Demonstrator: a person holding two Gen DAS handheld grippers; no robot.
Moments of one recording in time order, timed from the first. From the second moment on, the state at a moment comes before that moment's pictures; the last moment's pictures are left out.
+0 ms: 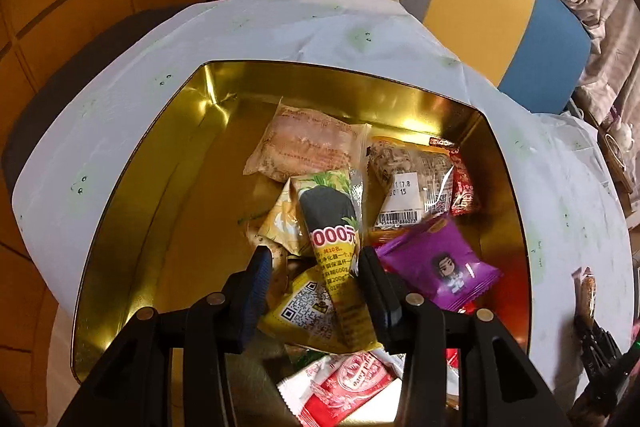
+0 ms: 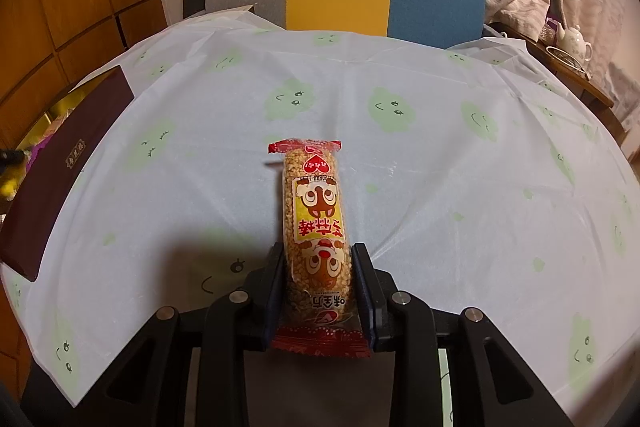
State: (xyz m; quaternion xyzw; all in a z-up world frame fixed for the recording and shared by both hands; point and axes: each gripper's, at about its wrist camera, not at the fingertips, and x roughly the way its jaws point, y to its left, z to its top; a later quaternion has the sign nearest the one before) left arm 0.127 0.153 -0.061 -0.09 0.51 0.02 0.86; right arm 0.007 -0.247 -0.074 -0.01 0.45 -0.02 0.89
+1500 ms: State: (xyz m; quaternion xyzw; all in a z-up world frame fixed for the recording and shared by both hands) left arm 0.042 0.156 -0.021 -0.08 0.43 0.05 0.90; right arm 0.028 -0.217 -0.060 0.19 0.51 0.09 0.84
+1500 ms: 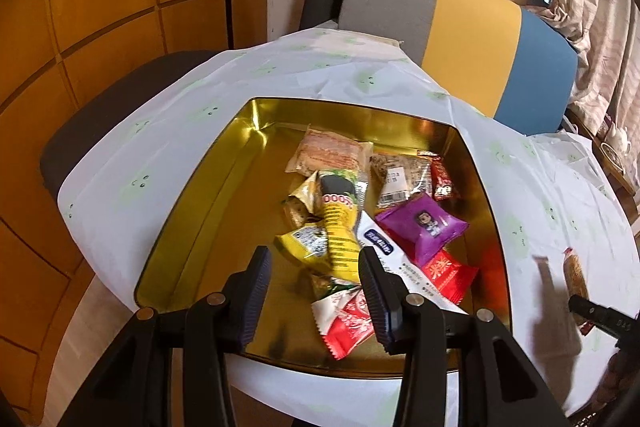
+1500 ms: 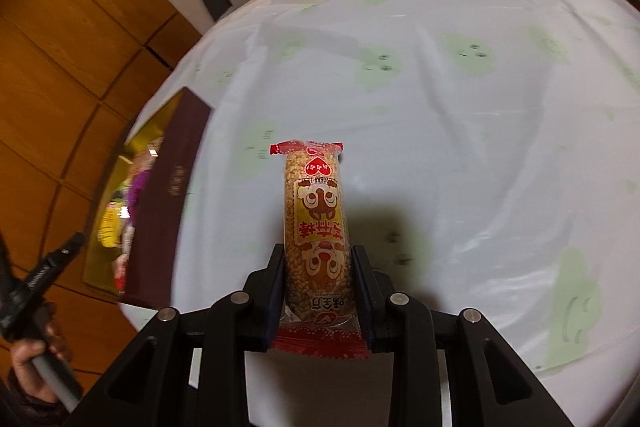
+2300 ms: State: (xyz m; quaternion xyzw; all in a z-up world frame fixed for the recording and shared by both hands) left arm 0.038 0.187 -0.033 -0.11 0.44 0.07 0.89; right arm 0.070 0.034 -0.044 -0.04 0.51 0.29 0.81
